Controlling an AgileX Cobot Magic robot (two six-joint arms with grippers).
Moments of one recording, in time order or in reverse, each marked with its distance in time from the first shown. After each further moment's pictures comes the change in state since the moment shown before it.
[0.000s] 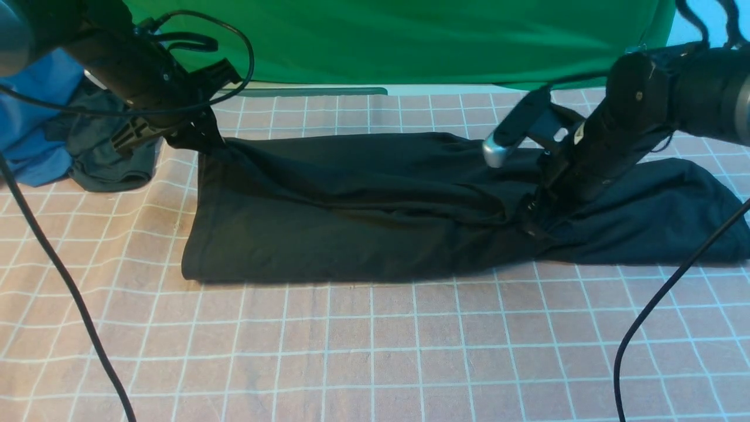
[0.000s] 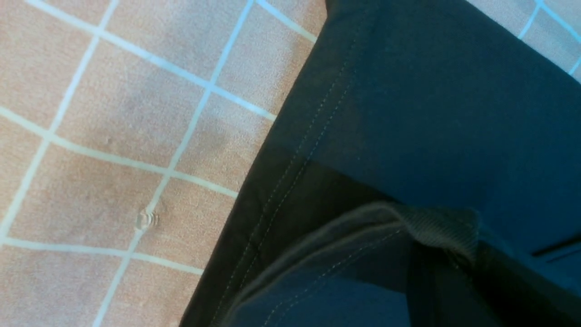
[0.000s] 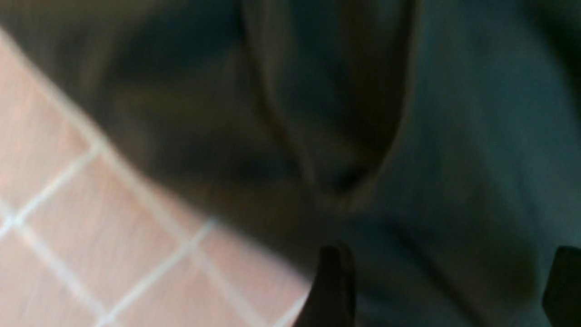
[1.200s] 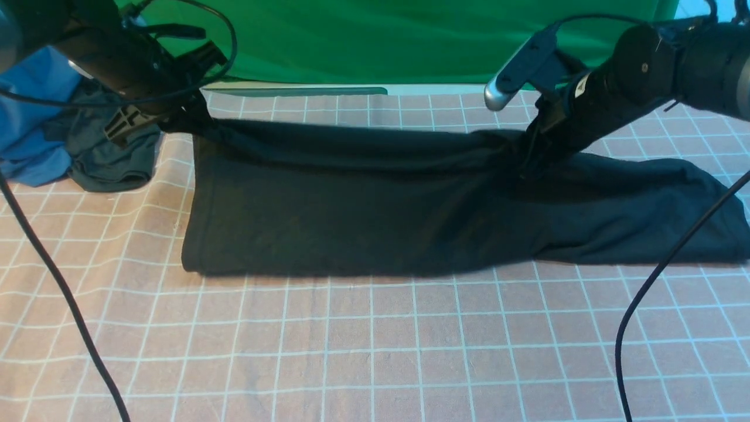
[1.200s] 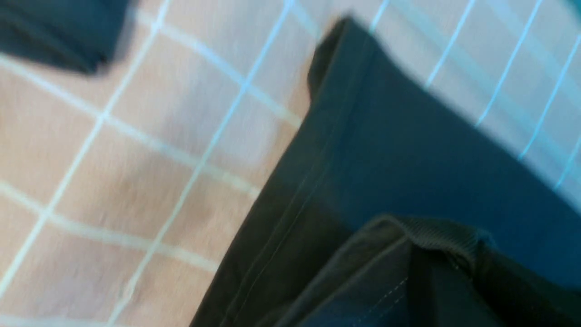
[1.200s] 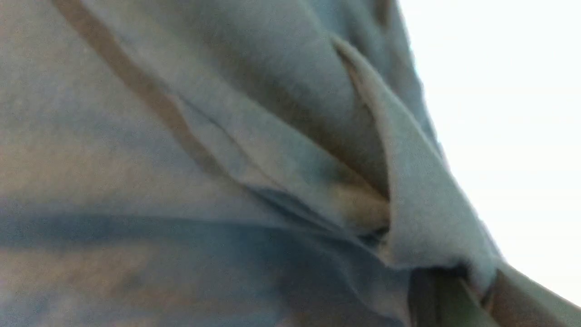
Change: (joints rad) right arm -0.033 0.042 -0.123 -0.008 -0.143 -0.035; left arm 0.033 0.001 -0.008 -0.018 -0.119 -0.032
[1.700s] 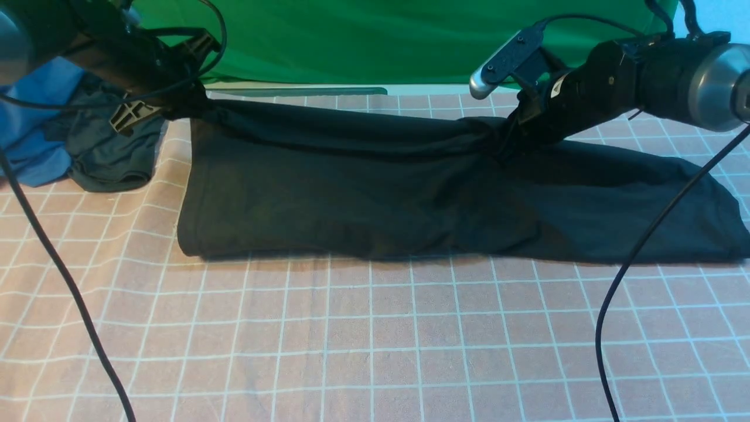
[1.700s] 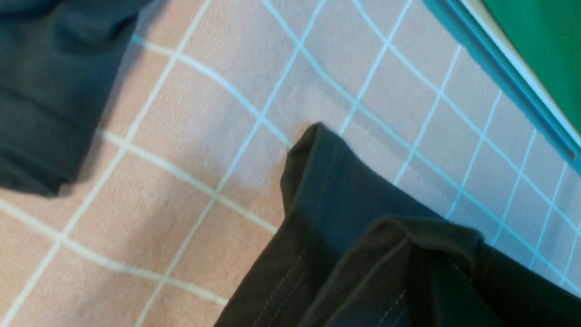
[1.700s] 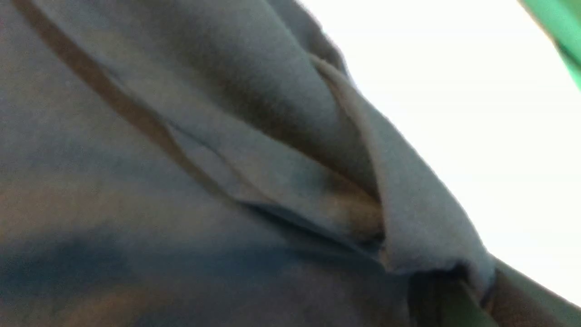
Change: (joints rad) right arm 0.000 0.124 -0.069 0.003 -0.154 0.086; left arm 0.005 0.051 -0.002 -0.007 -0.174 -0.008
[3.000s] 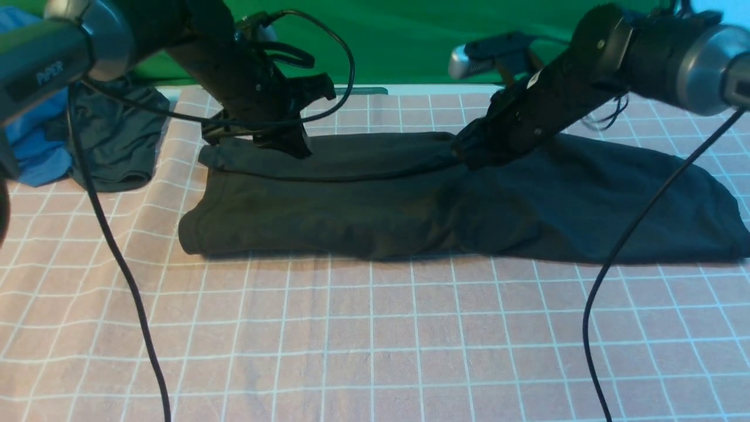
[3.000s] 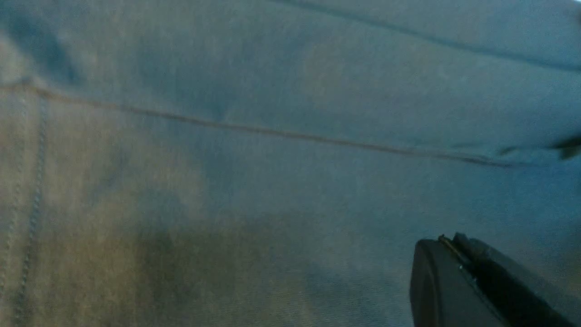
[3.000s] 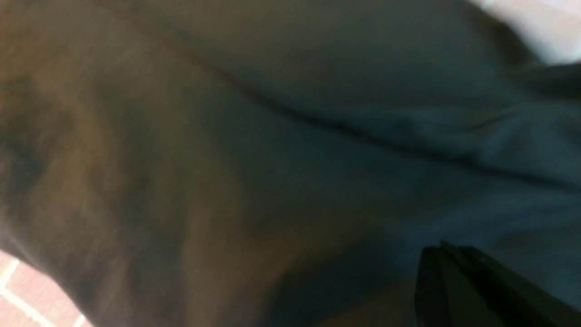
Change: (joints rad) right arm 0.035 0.025 -0.105 0.348 0.322 0.122; left arm -0.238 -0.010 -0.039 0.019 0.260 0.208
